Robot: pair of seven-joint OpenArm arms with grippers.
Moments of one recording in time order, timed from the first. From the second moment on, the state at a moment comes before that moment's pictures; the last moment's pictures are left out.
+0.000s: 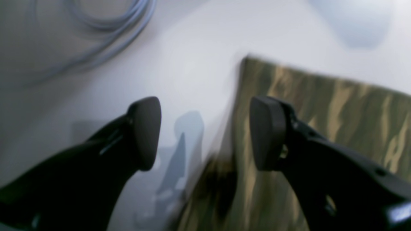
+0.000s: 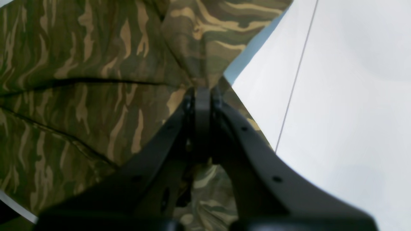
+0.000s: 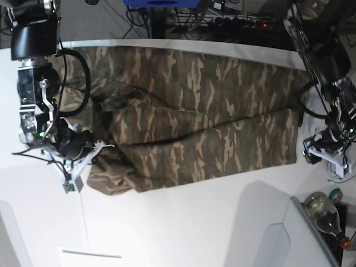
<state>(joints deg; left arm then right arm) -15.6 -19.9 -32.9 57.2 -8.2 -20.4 37.3 5.6 9.9 -2.2 86.6 19.0 8.5 -54.8</state>
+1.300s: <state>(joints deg) -33.3 -20.8 -22.4 10.2 -1.0 -16.6 4.4 5.6 10.1 -2.1 86.7 19.0 8.6 -54.5</state>
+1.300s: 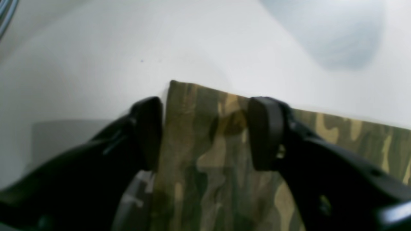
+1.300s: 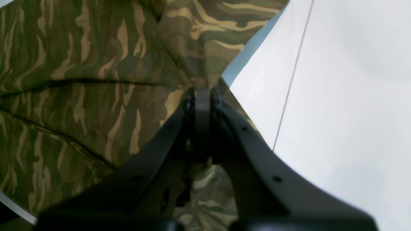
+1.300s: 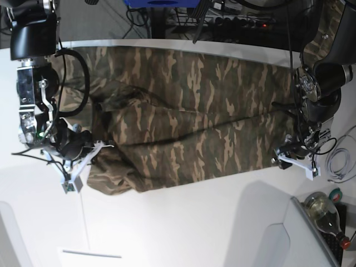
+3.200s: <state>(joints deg) -22.3 -14.7 -15.8 52.3 -8.3 -16.8 16.2 27.7 17.8 -2.2 40.1 -6.1 33.9 -7.5</state>
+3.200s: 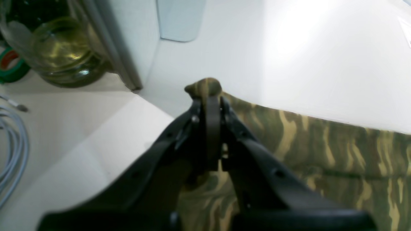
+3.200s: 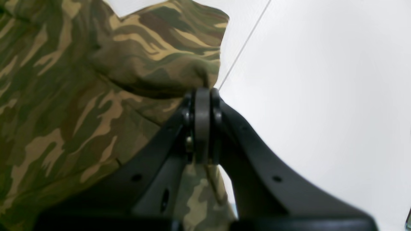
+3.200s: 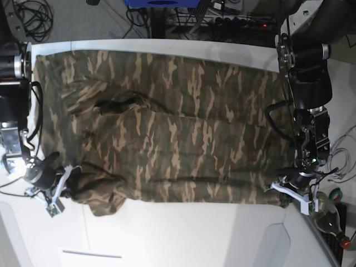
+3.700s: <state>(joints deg) -10.5 -16.9 -15.9 63.4 -8.7 -16.8 23.1 14.9 18.8 -2.0 59.5 -6.6 33.9 -19.5</state>
